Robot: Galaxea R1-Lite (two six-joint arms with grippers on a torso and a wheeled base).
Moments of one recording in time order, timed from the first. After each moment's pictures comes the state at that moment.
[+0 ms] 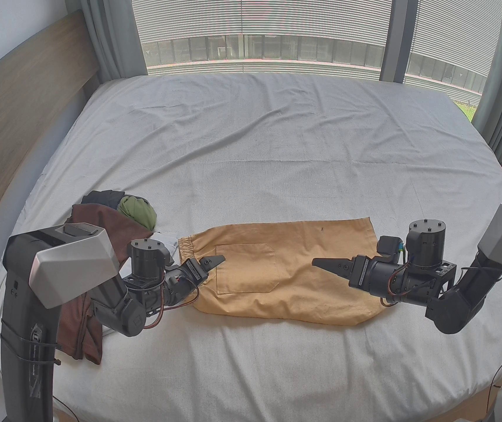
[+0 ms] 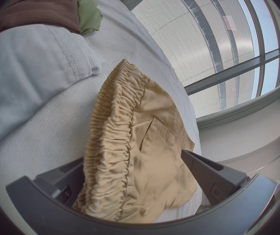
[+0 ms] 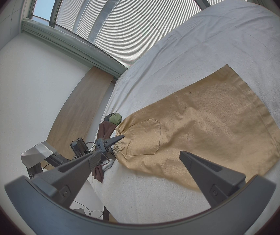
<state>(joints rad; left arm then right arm) -0.32 2.48 -0.95 -1.12 -0.25 -0.87 0.38 2.09 -0.61 -1.11 0.39 0.63</state>
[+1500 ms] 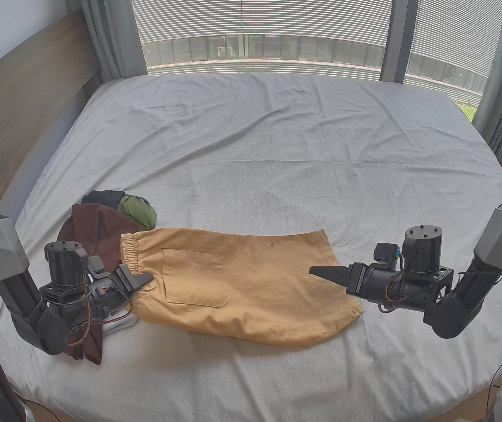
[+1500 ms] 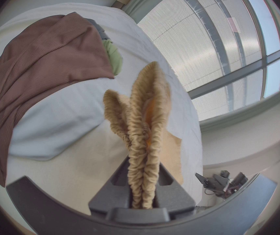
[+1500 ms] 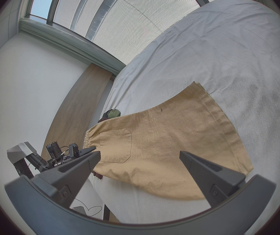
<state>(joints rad) -0.14 2.05 -0.39 -1.22 -0.32 -0.77 0.39 2.10 -0.59 -1.11 0.39 0.64</state>
